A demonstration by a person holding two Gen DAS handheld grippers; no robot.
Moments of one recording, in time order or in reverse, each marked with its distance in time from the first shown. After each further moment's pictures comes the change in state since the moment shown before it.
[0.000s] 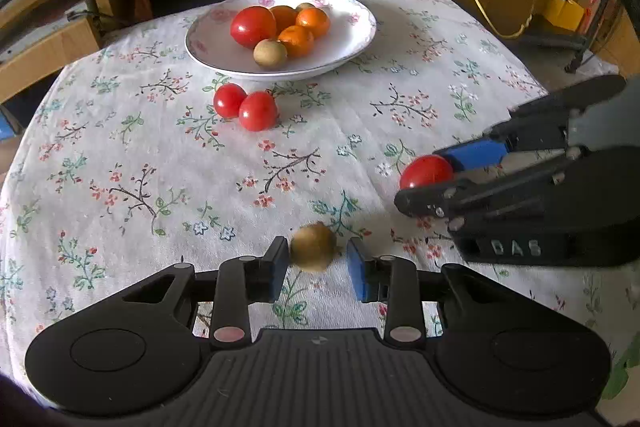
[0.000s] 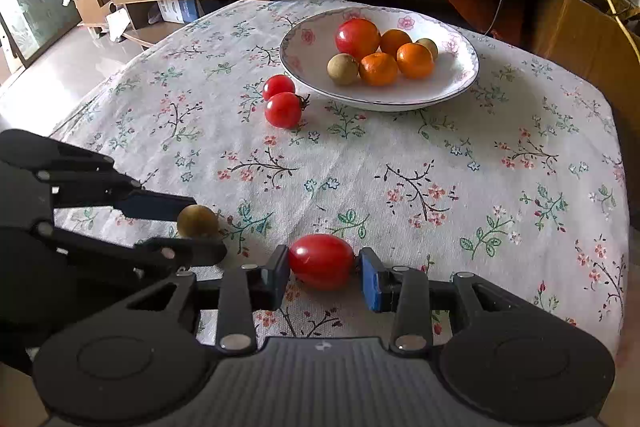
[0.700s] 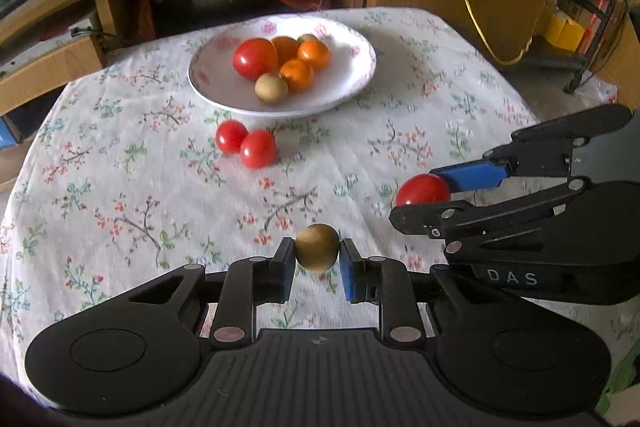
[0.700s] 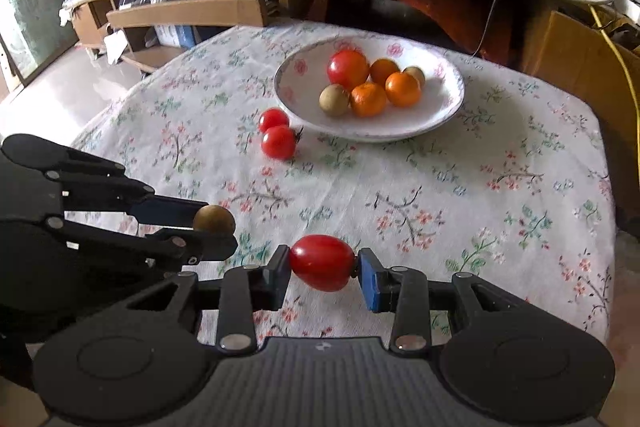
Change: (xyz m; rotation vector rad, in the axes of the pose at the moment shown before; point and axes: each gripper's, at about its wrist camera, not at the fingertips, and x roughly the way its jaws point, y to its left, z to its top) left arm -0.010 0.000 0.011 -0.020 -0.052 -0.006; right arm -0.017 -0.005 0.010 0.032 -0.062 -0.004
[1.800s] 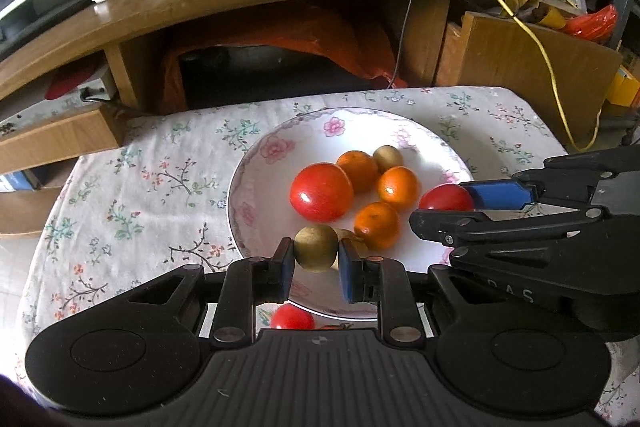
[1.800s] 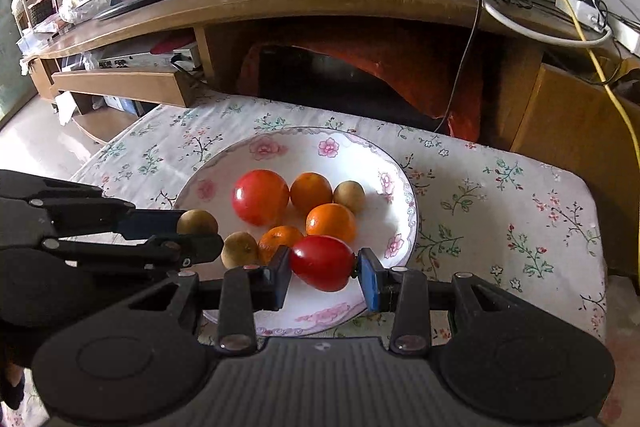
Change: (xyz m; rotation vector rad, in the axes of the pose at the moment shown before) left arm 0.057 0.034 0.102 -0.064 -0.072 0.117; right arm 0.058 -0.055 0.095 0.079 -0.091 -0.071
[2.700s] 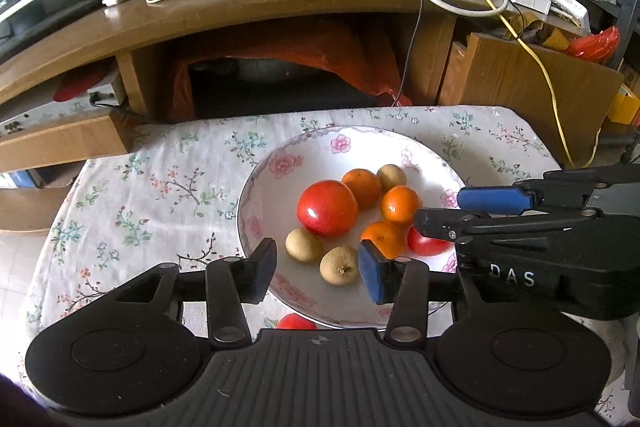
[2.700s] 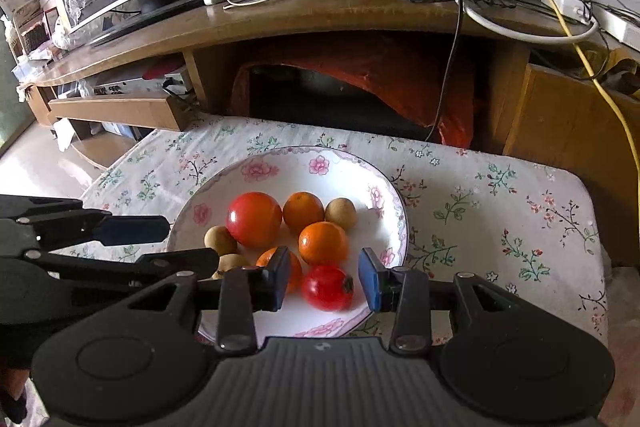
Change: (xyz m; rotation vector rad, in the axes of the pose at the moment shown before) left arm -0.010 0.004 0.007 -0.037 -0.024 -0.003; right arm -0.007 -0.008 0.006 0.060 -0.034 0.009
